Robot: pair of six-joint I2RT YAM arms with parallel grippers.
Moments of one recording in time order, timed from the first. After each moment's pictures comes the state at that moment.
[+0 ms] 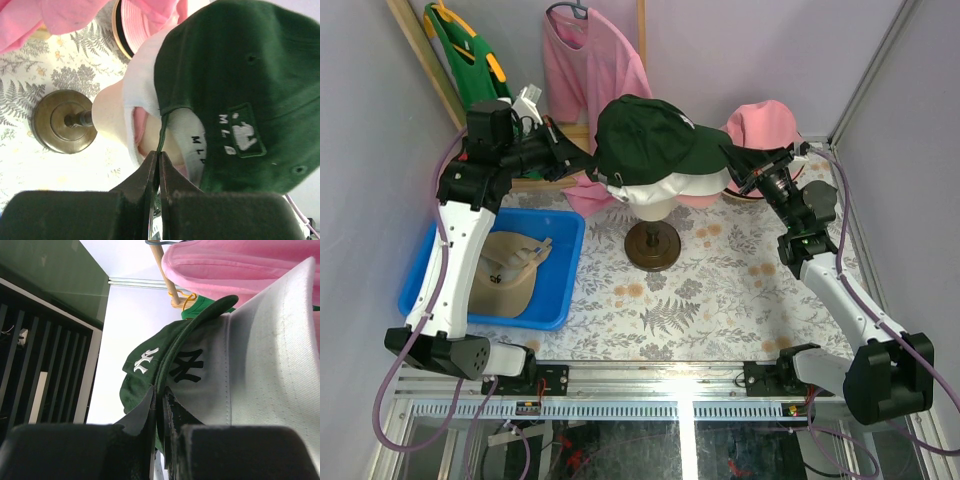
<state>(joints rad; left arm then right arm) -0.17 1.38 1.74 -0.77 0.60 -0.72 0.21 1.16 0.82 0.67 -0.39 1.76</state>
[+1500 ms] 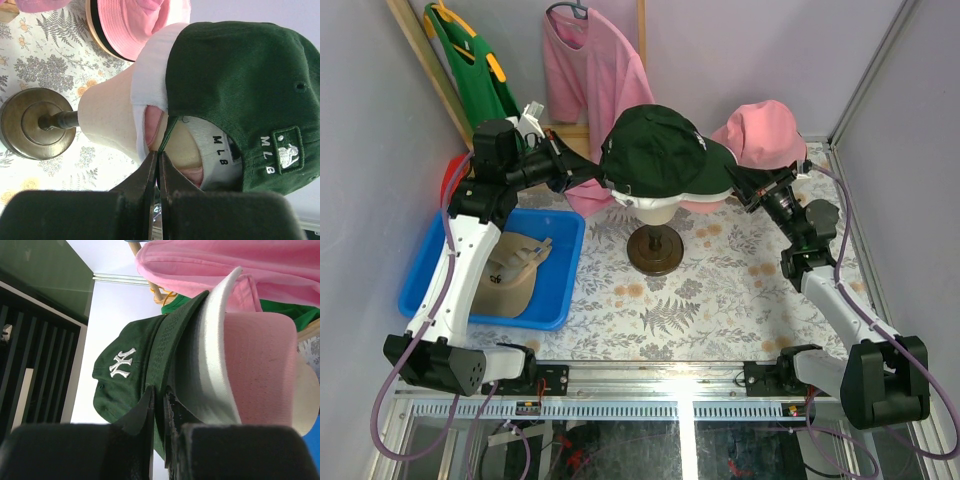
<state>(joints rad) -0.16 1.29 1.46 -0.51 0.70 -0.87 0.14 1.13 0.65 0.76 -0.47 1.73</state>
